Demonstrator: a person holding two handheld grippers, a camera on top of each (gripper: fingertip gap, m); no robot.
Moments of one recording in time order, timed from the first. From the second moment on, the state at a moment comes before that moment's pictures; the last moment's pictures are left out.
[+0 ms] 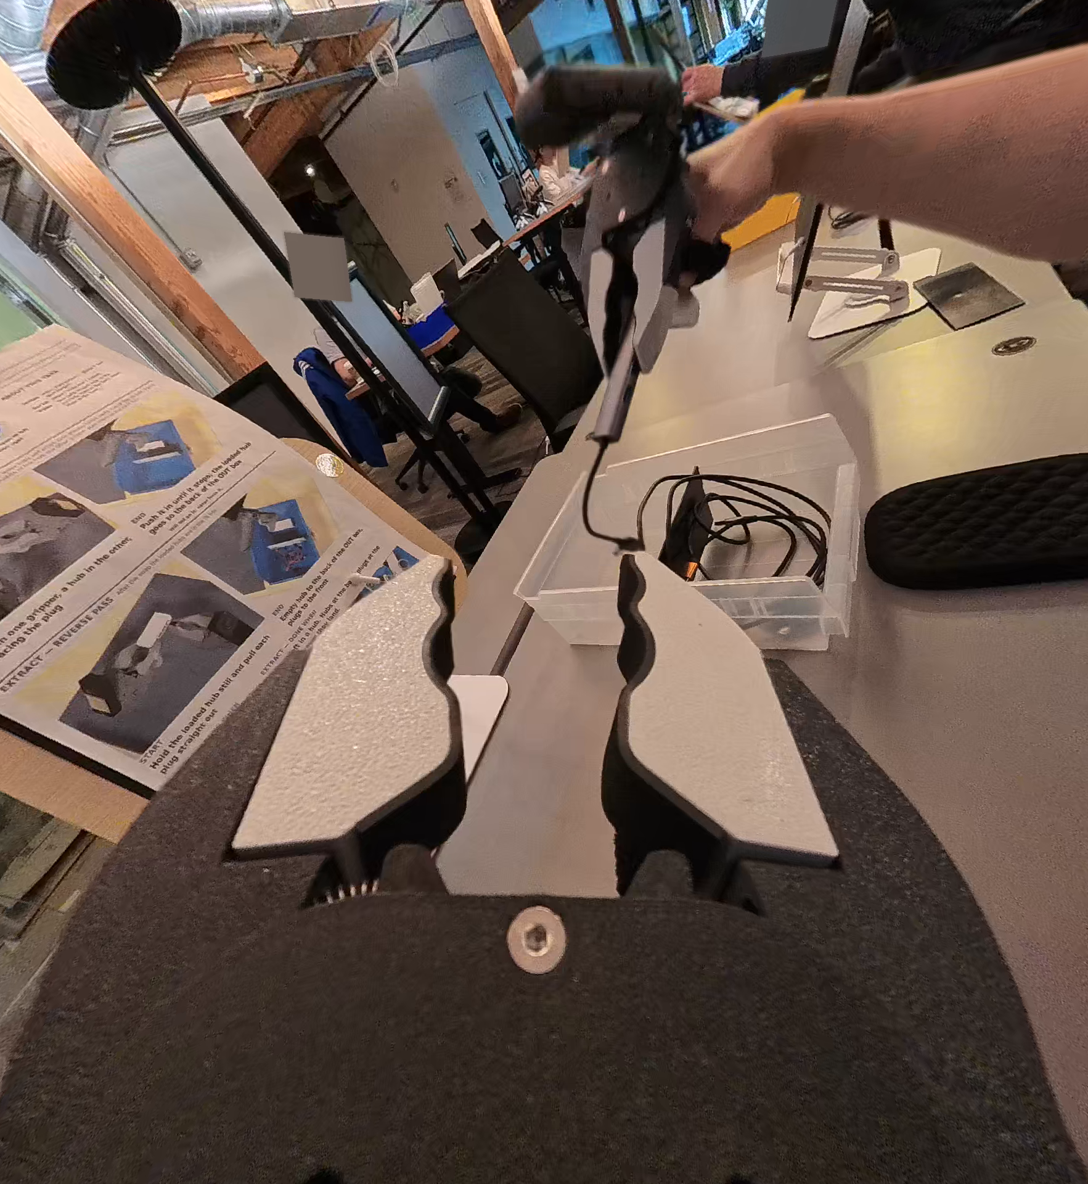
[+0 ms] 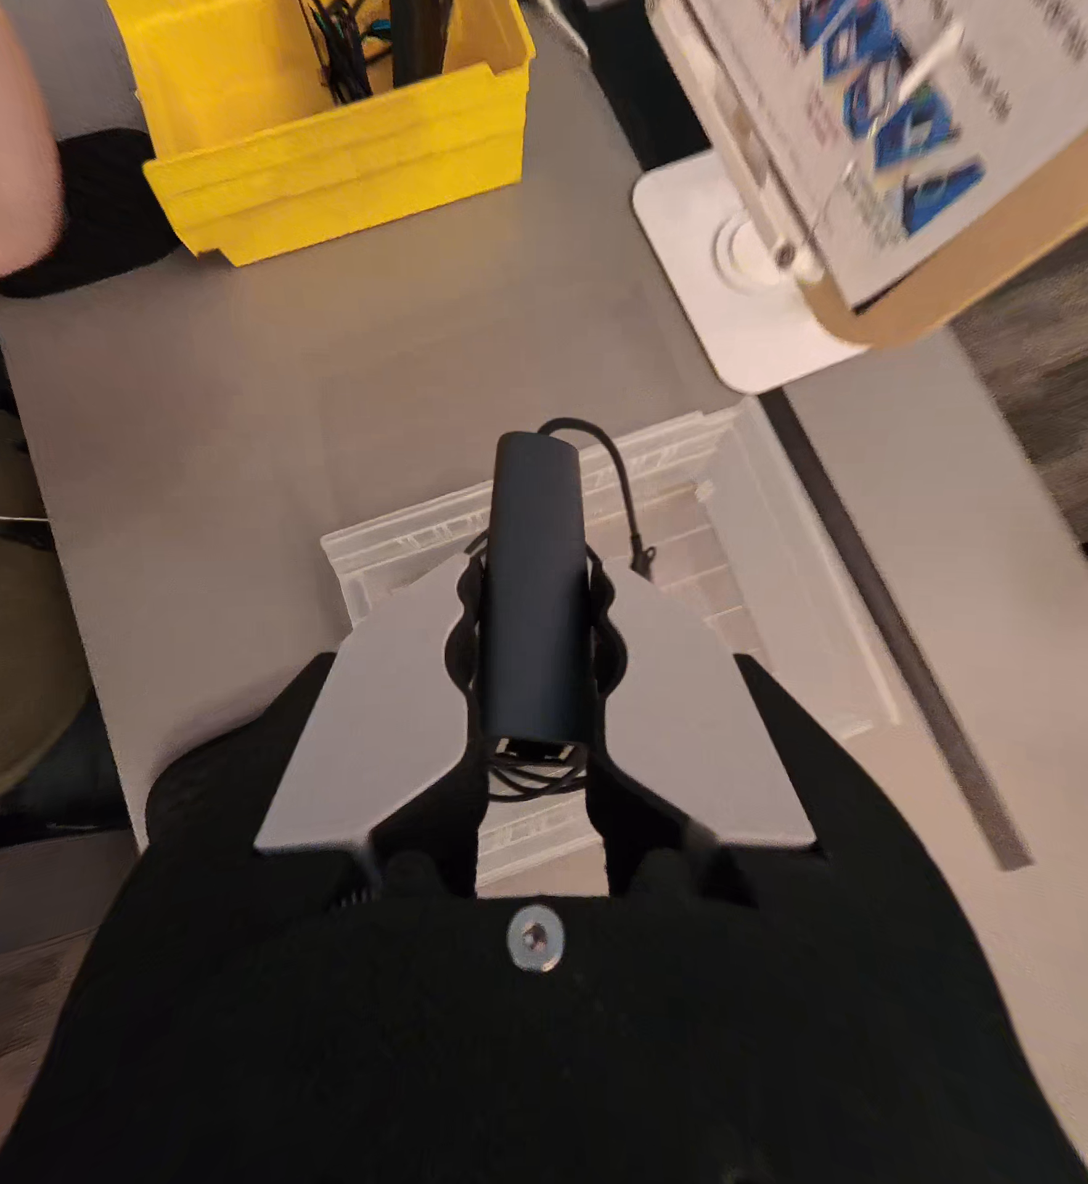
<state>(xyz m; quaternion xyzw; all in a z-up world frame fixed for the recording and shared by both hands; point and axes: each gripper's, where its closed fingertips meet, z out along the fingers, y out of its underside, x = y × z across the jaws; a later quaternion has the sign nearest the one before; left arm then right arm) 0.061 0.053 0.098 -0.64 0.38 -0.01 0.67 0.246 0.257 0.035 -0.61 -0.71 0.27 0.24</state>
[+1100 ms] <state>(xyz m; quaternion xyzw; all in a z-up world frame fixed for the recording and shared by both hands) -0.043 0.048 0.098 -0.73 0.23 0.06 0.65 0.235 0.284 0.065 -0.57 -0.58 0.23 0.53</state>
